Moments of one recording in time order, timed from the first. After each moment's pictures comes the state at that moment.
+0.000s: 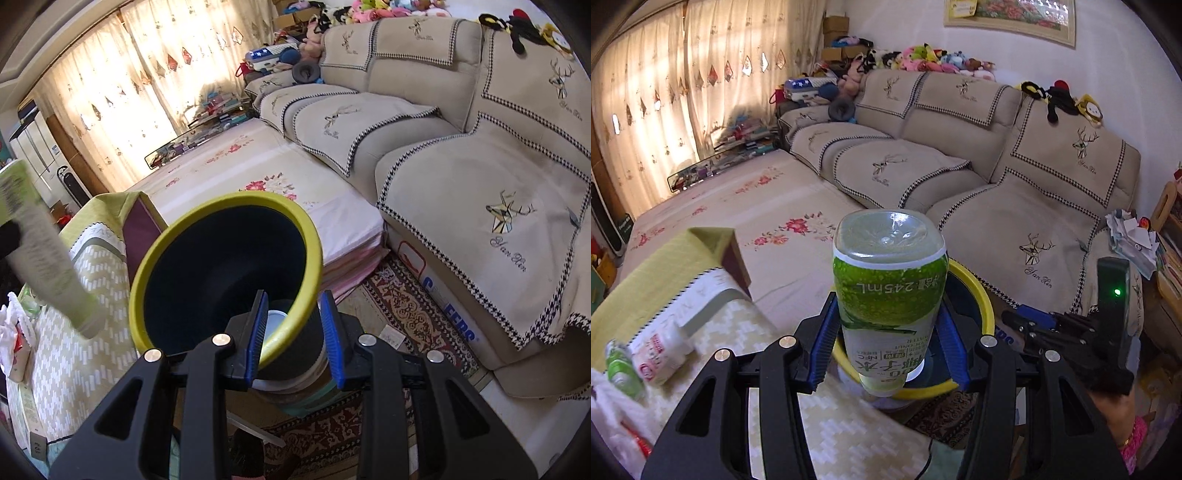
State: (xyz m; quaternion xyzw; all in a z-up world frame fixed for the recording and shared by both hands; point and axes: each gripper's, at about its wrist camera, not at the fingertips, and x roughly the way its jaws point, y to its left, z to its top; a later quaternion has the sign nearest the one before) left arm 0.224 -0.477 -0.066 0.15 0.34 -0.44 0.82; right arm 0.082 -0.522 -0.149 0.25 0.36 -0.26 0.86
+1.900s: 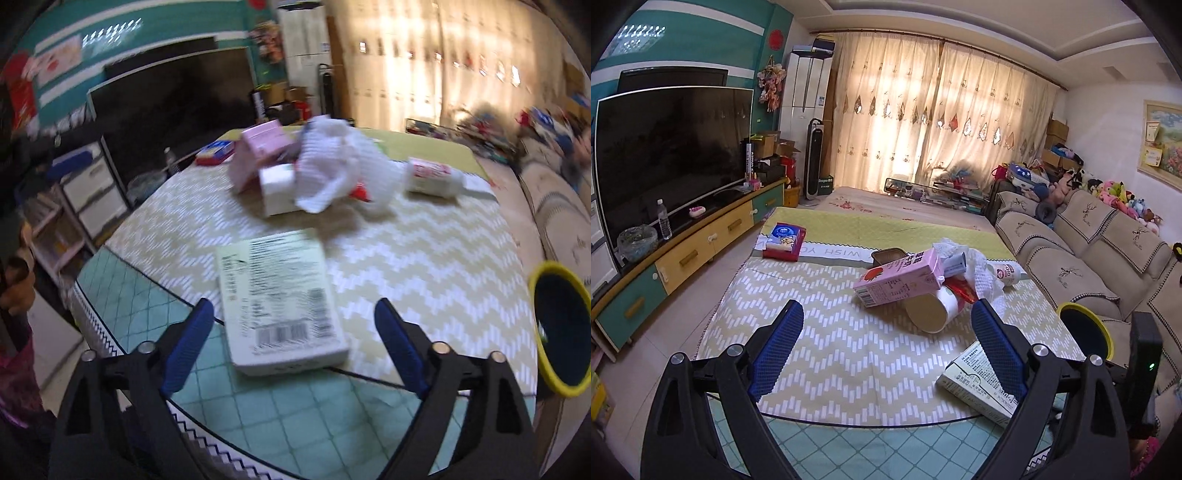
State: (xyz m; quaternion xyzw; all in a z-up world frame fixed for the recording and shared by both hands) left arm 0.102 0.011 -0.028 -0.06 0.26 -0.07 0.96; right arm 0.133 -0.135 -0.100 -0.03 0.38 0.20 0.91
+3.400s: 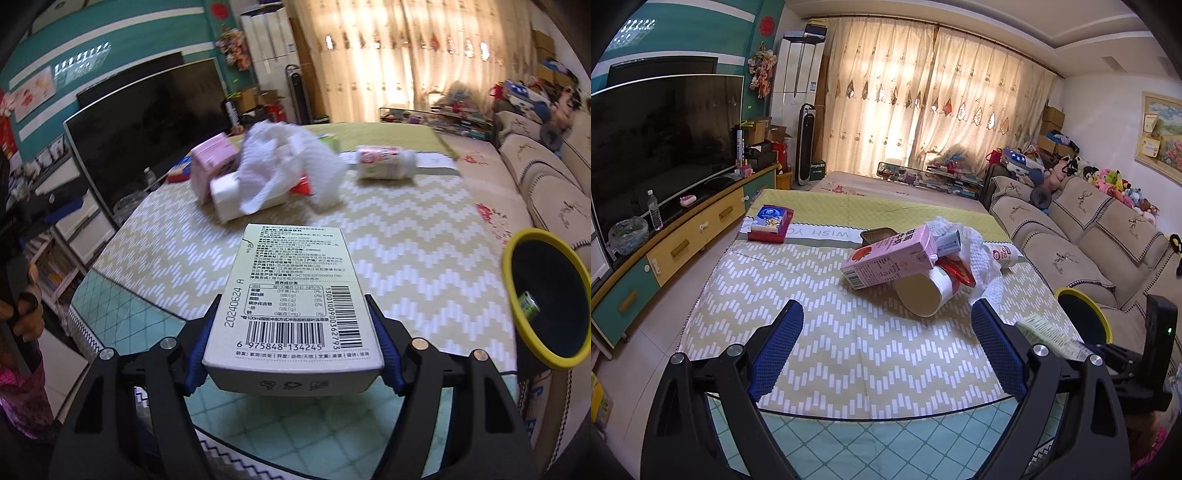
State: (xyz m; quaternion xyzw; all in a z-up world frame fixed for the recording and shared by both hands) left arm 0.120 -0.009 -0.055 -0.06 0.29 -0.09 0.95; right arm 0.125 -0.207 -0.095 0.06 0.38 0.14 0.91
